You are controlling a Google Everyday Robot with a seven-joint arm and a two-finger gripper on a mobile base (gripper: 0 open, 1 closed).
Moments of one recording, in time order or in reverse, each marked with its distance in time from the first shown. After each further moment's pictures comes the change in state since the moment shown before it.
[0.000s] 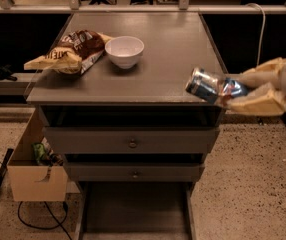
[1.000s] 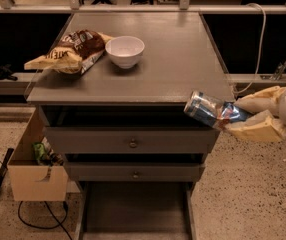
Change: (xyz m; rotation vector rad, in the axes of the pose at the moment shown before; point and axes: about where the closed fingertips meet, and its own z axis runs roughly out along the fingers) arm 0.030 0.041 0.000 -0.024 0.020 0.073
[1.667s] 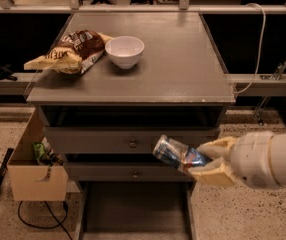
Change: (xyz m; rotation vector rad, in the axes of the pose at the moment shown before) arm 0.031 0.085 0.079 -0.144 -0.025 0.130
